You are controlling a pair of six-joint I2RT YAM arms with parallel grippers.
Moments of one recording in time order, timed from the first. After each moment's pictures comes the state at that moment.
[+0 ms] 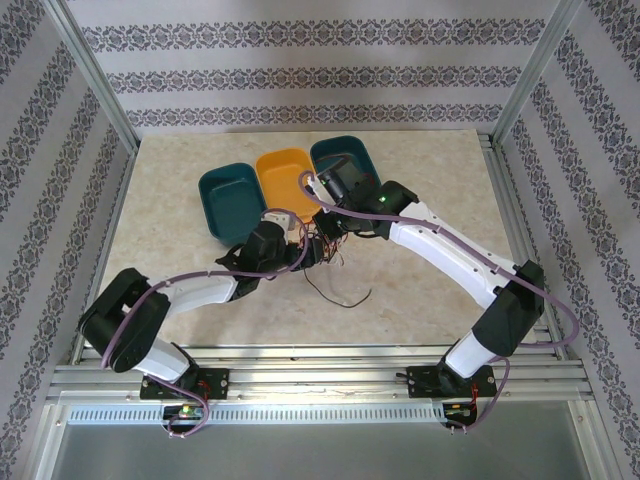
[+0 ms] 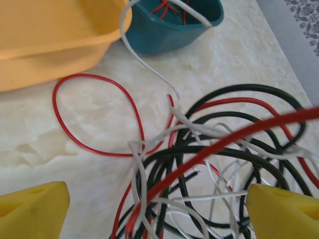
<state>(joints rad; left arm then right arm) -0.64 1.51 0.69 0.26 0.02 -0.61 0.76 1.59 1.55 -0.90 -0.03 0.16</state>
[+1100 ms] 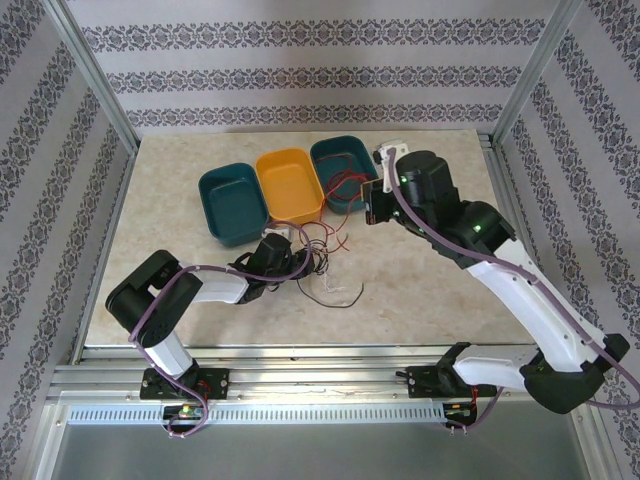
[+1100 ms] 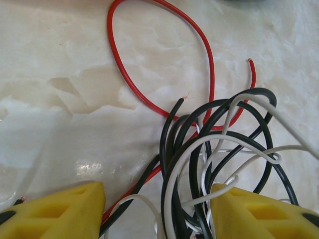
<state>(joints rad) -0.64 1.67 0.63 0.34 0.00 -0.72 0.67 1.19 1.50 -0.82 0.15 0.27</state>
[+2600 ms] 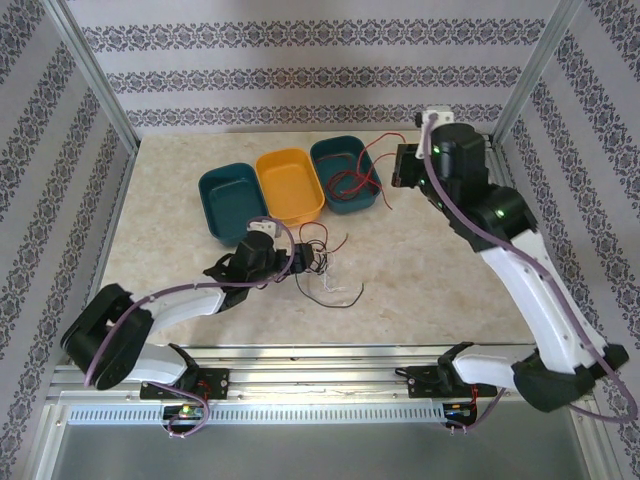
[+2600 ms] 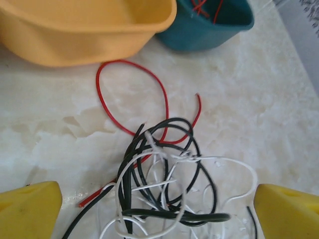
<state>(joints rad) -0.63 1.35 0.57 0.22 -0.02 -0.68 0.50 1.26 1.63 -0.78 0.22 0.28</state>
